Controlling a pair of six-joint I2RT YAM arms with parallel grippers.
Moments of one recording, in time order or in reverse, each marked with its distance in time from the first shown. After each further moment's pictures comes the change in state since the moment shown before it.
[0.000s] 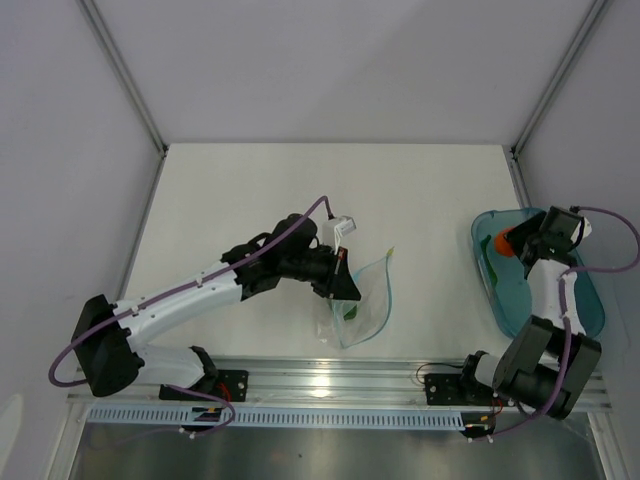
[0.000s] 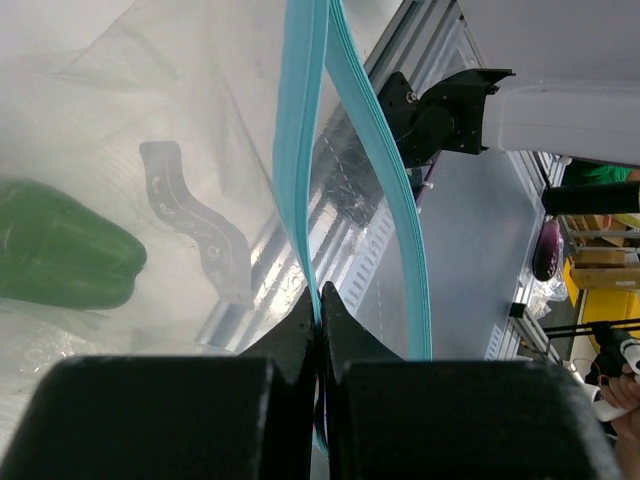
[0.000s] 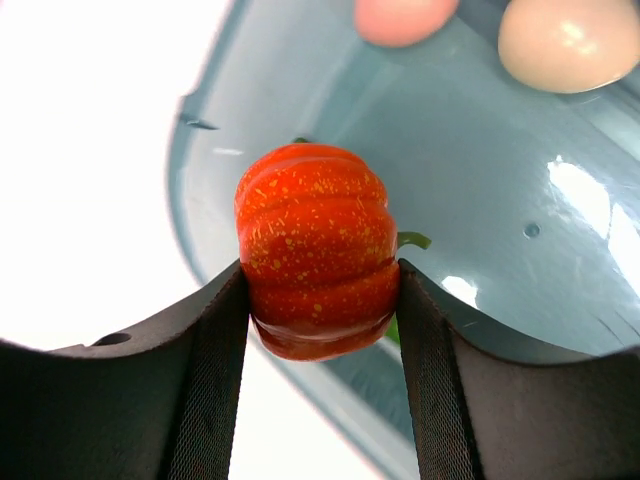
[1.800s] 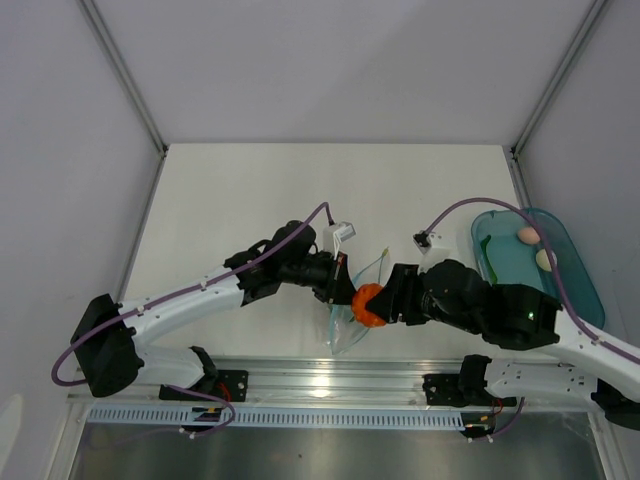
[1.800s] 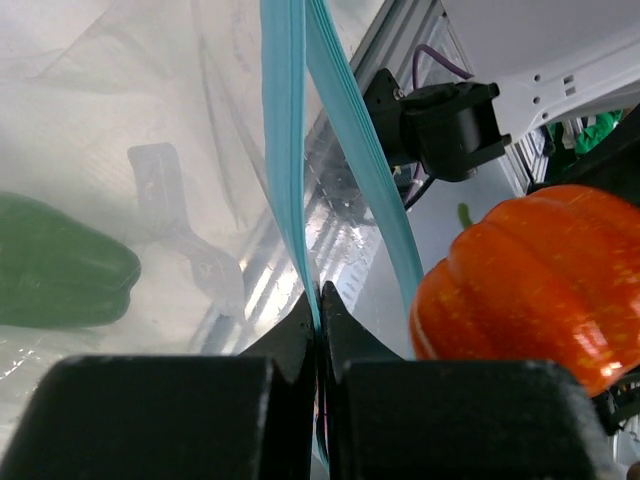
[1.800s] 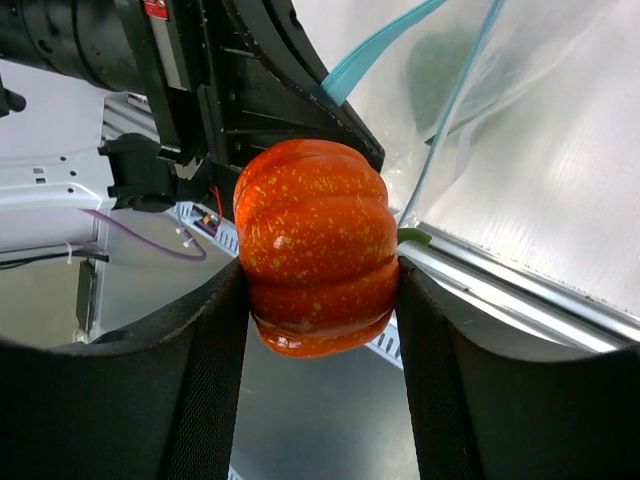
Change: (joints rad) left arm 0.003 -0.008 -0.087 0.115 0.044 -0.025; right arm 1.658 -0.452 0.330 -0.698 0.294 0.407
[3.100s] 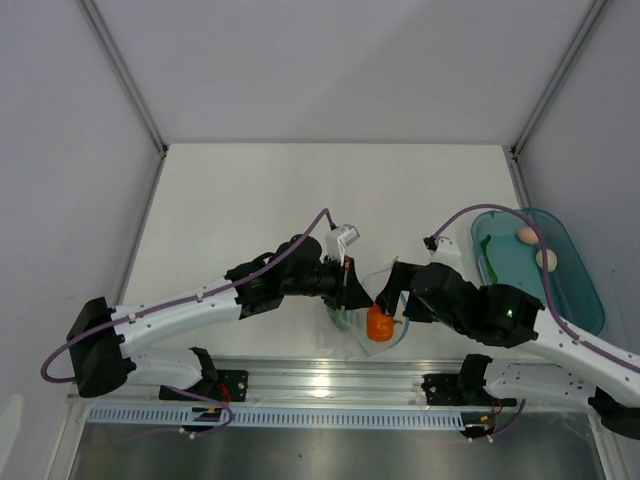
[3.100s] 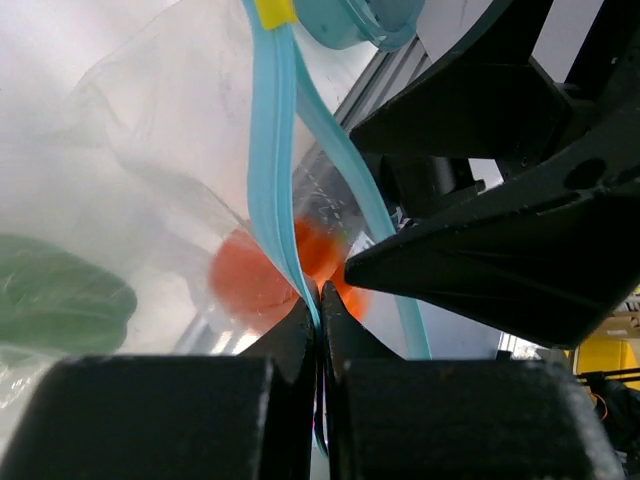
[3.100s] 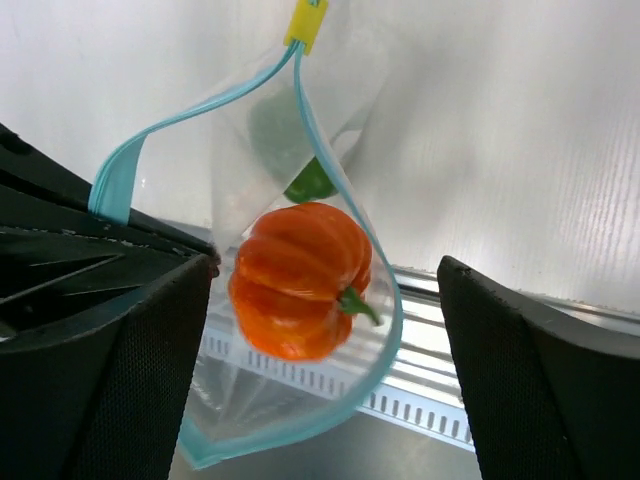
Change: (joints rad) left arm -0.140 -0.046 -0.011 0.079 -0.228 -0.116; right arm -0.080 0.011 -0.124 -0.074 0.141 0.068
